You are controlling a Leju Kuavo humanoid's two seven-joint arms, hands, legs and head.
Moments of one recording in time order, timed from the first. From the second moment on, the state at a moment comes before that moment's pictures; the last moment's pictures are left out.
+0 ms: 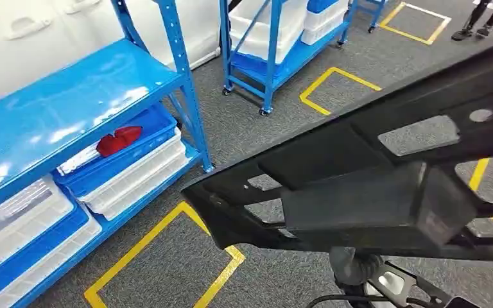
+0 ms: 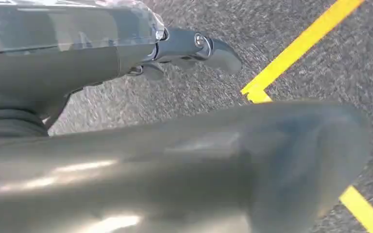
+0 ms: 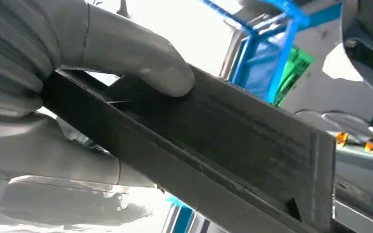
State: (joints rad) left arm -0.09 -0.04 1.16 -0.22 -0.91 0.08 -0.26; right arm -0.12 0.02 0.33 -2.05 -0.07 0.38 -0.67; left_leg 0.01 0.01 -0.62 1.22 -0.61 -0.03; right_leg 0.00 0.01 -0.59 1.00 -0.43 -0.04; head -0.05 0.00
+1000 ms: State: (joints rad) left arm -0.09 -0.07 1.16 -0.22 -0.91 0.11 -0.26; right arm -0.14 0.01 0.33 -2.03 -0.16 0.43 -0.67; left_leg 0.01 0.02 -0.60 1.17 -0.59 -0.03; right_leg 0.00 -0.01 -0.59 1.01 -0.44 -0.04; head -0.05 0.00
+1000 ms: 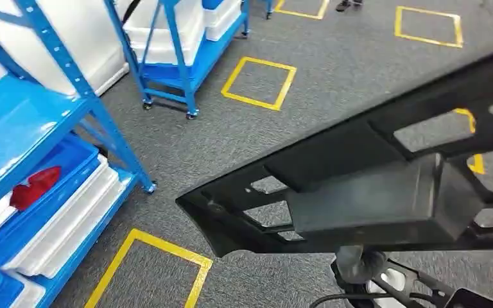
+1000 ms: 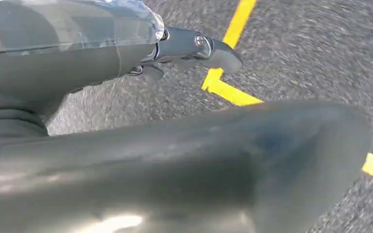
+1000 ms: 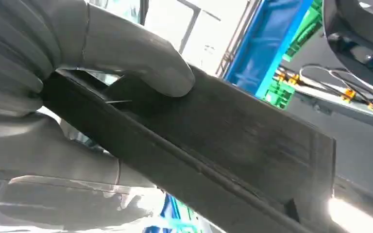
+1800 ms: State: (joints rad) left arm -0.09 -0.04 1.19 -0.22 -0.89 0.12 -0.28; right arm -0.12 0.07 0.30 -2.01 -0.15 0.47 -0.67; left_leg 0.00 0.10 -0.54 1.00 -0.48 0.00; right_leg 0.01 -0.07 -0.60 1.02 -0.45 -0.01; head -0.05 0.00
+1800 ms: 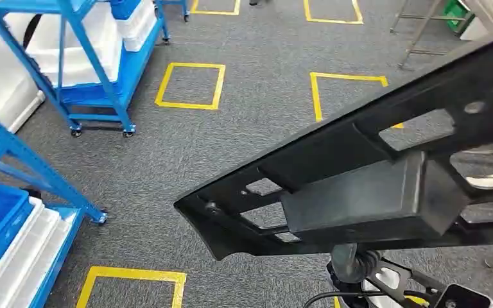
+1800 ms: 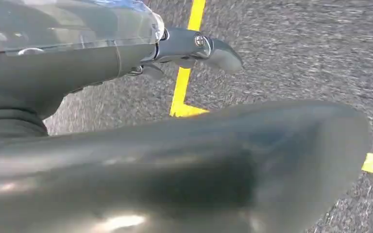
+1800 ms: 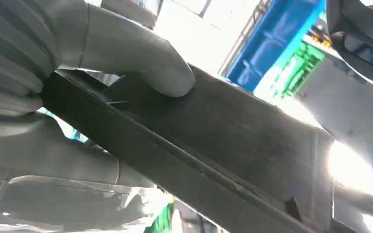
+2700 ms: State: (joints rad) left arm -0.09 -0.02 1.19 -0.22 -0.93 0.10 -0.27; right arm -0.11 0.11 0.26 -2.02 -0.11 0.44 -0.67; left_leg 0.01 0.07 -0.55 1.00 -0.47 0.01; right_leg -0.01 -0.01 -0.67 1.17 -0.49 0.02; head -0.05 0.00
